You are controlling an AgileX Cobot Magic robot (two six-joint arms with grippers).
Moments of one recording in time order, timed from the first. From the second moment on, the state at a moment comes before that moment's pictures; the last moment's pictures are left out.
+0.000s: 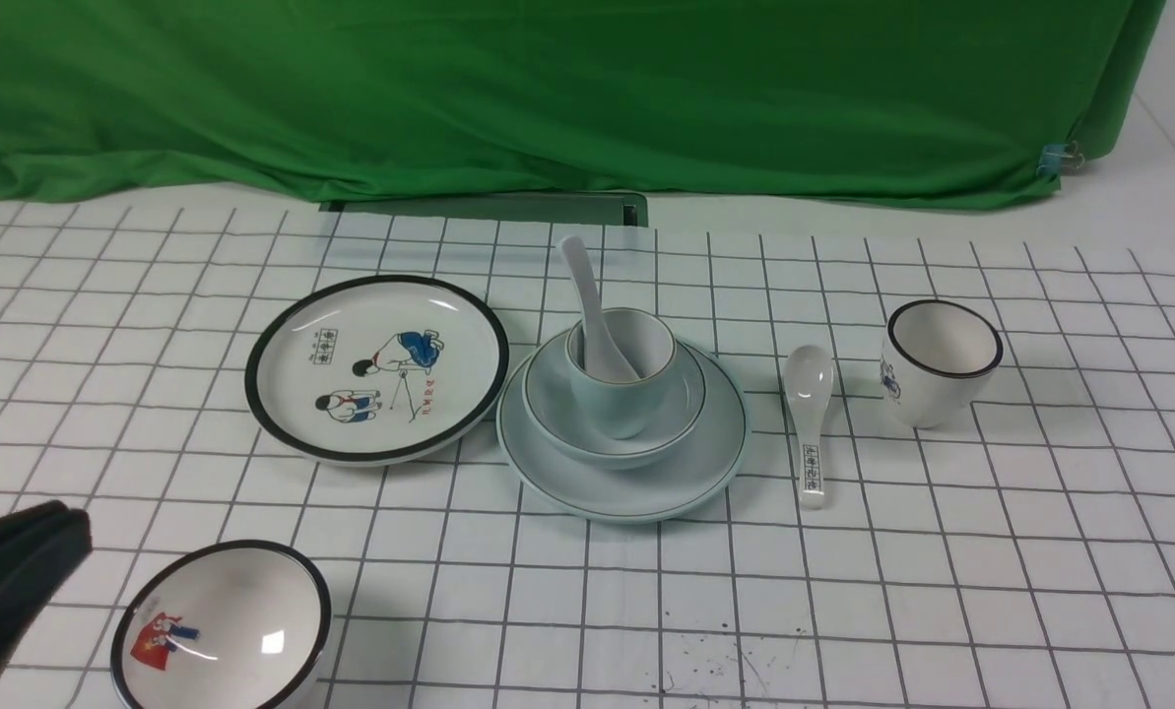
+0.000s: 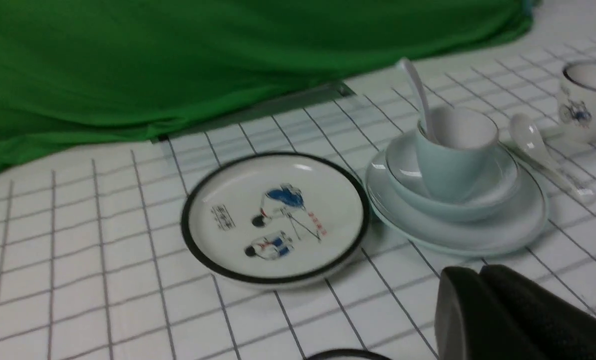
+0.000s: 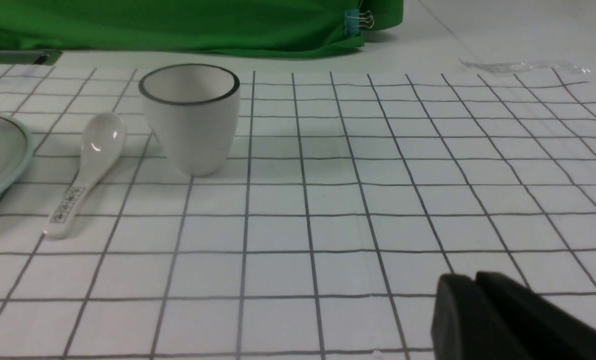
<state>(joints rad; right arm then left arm) -0.07 0.00 0.01 -0.03 0.22 0.06 -0.30 0.27 -0.35 0.01 0.34 0.06</state>
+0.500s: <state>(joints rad) -0.07 0.00 0.01 -0.03 0.22 0.06 0.10 0.00 0.00 -0.09 0.20 0.07</state>
